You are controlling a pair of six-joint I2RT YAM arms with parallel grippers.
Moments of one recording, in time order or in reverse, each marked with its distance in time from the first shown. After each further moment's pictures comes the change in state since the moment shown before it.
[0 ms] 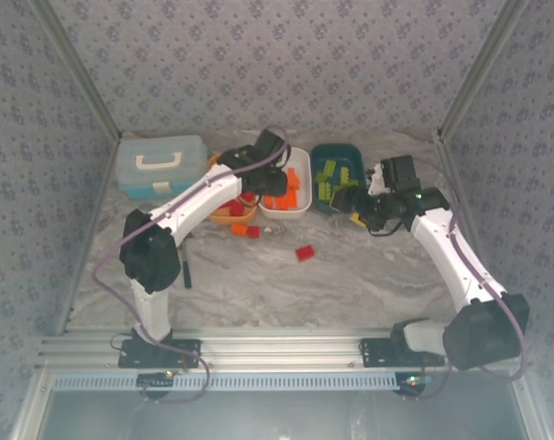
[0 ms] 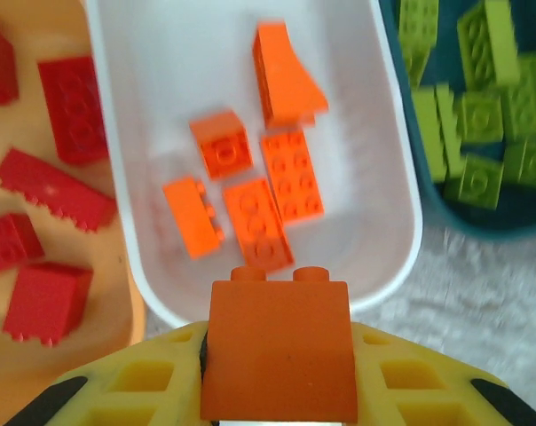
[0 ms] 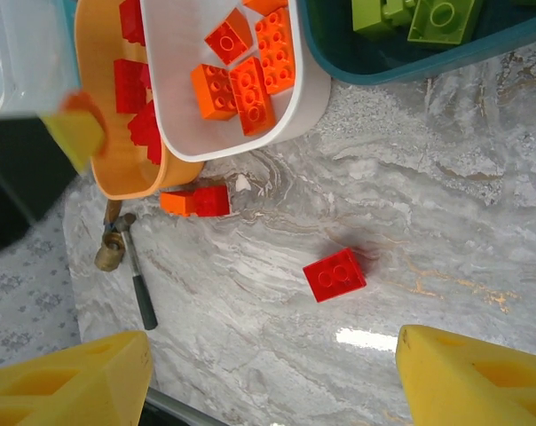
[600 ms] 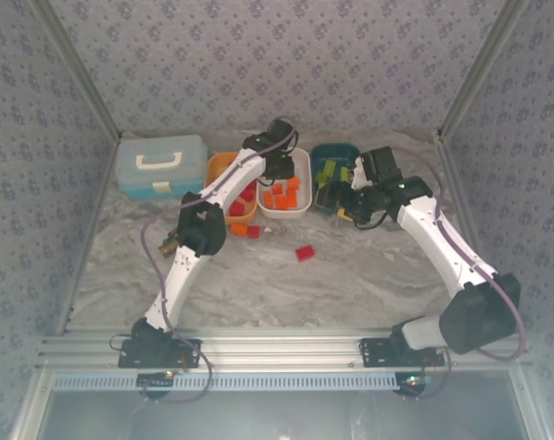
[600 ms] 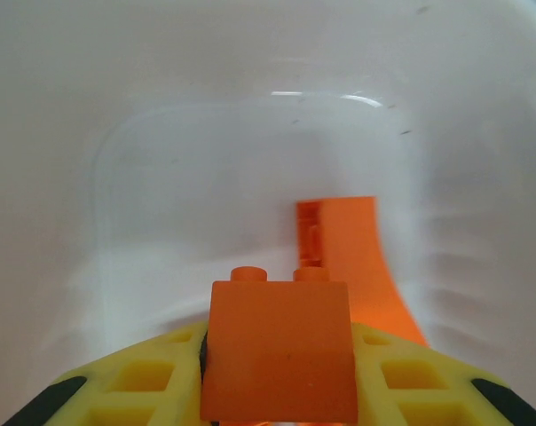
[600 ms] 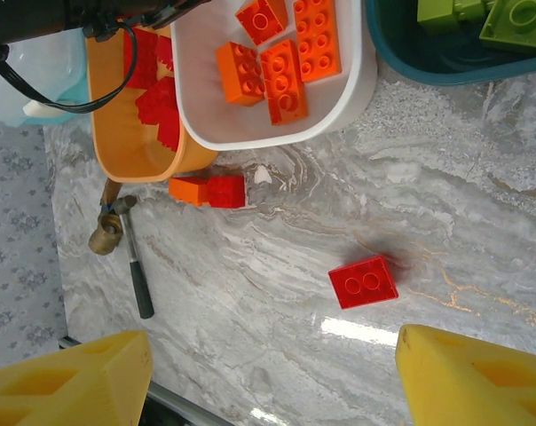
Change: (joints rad) left arm 0.103 0.650 0.710 -0.147 0.033 -0.025; right arm 0.100 0.089 0.095 -0.013 0.042 0.000
